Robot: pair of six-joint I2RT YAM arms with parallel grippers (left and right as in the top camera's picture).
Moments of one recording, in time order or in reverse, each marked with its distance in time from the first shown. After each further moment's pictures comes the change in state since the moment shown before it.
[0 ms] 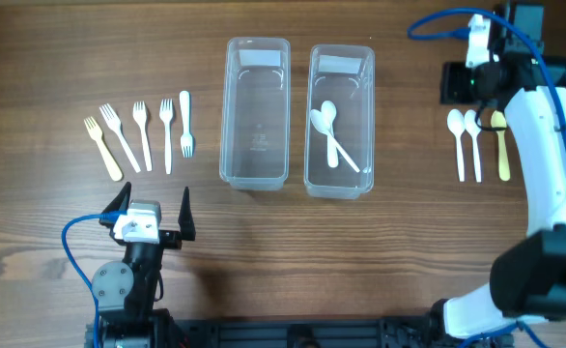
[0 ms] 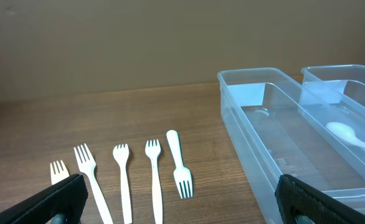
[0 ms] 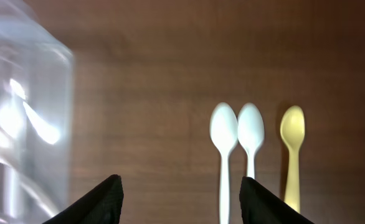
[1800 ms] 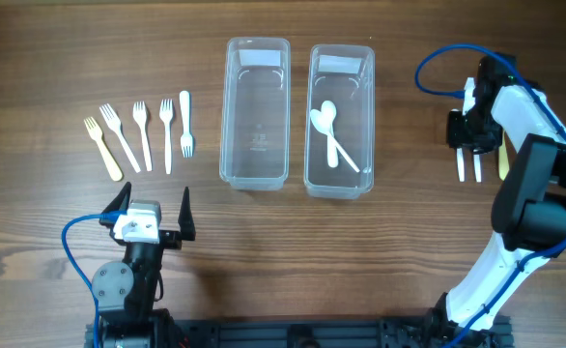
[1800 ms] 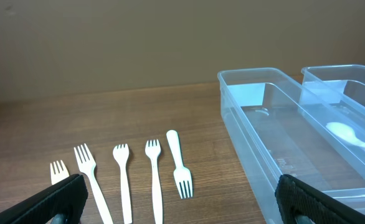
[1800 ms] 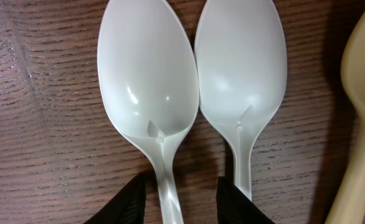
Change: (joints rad) left arm 0.000 0.000 0.000 0.000 0.000 0.000; right arm -0.125 0.351 -0.127 0.122 0.102 -0.010
